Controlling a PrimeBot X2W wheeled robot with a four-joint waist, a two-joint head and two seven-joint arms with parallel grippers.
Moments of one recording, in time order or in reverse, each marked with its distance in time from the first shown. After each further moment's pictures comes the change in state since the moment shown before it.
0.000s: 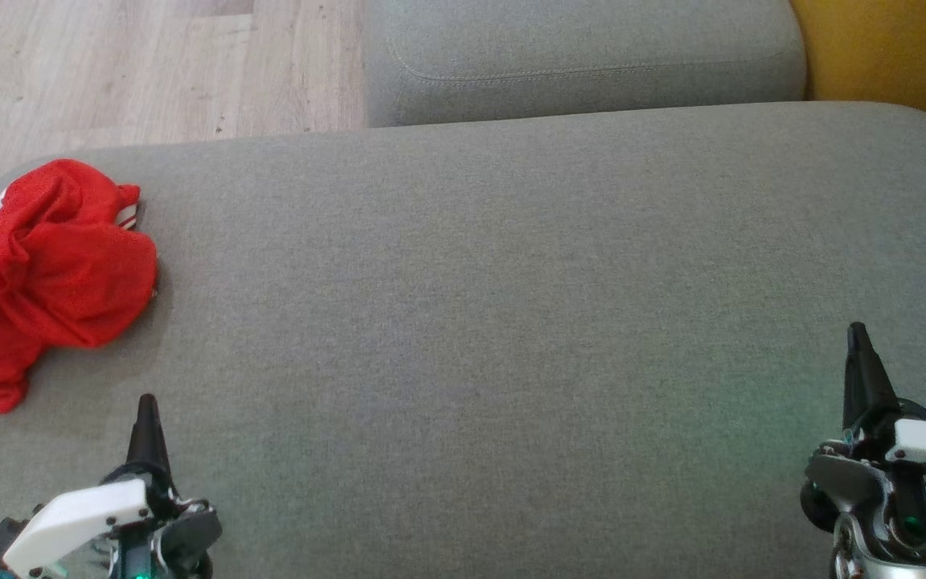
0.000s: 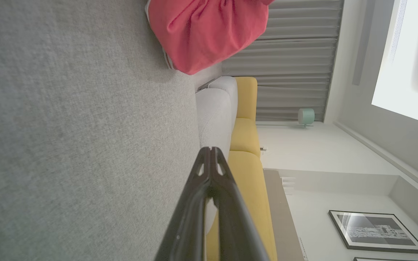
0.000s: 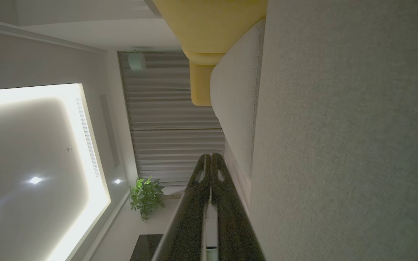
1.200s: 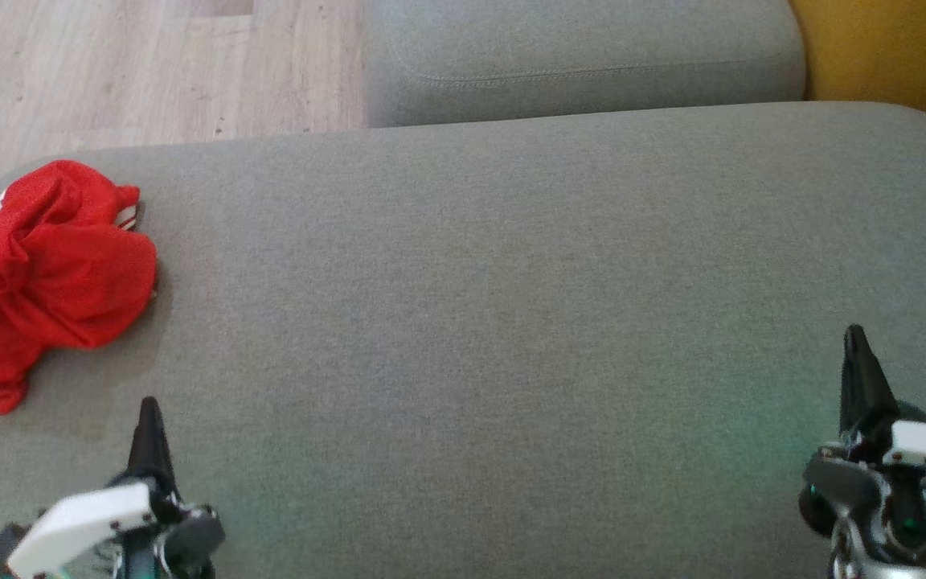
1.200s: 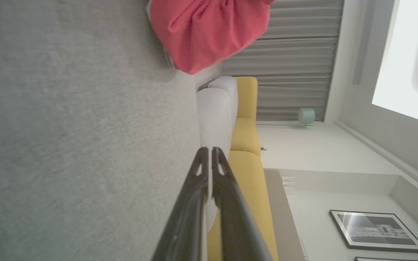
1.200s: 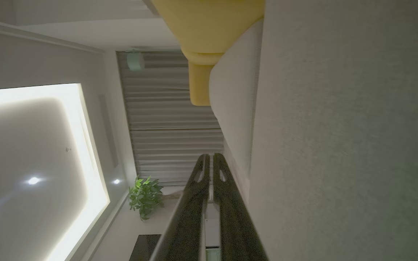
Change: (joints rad) left arm 0.000 0.000 -0.001 0.004 0.000 0.001 -0.001; right arm 0.000 0.000 0.000 0.005 0.000 0.000 0.000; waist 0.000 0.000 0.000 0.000
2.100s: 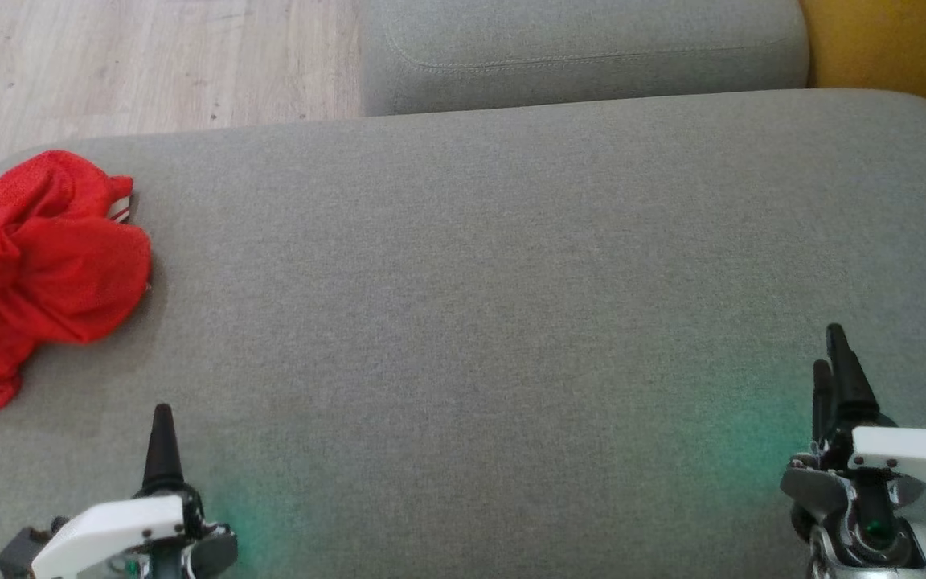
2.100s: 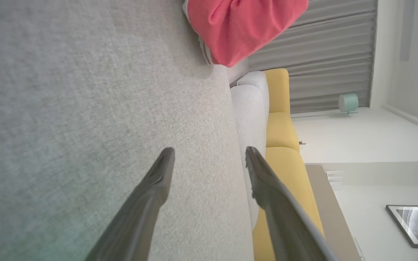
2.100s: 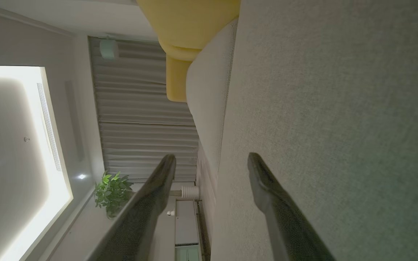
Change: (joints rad) left arm 0.003 -0.005 -0.036 0.089 0.151 0.000 -0.063; right arm -0.011 -0.004 0.061 0.080 -0.096 -0.001 -0.061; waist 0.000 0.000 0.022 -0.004
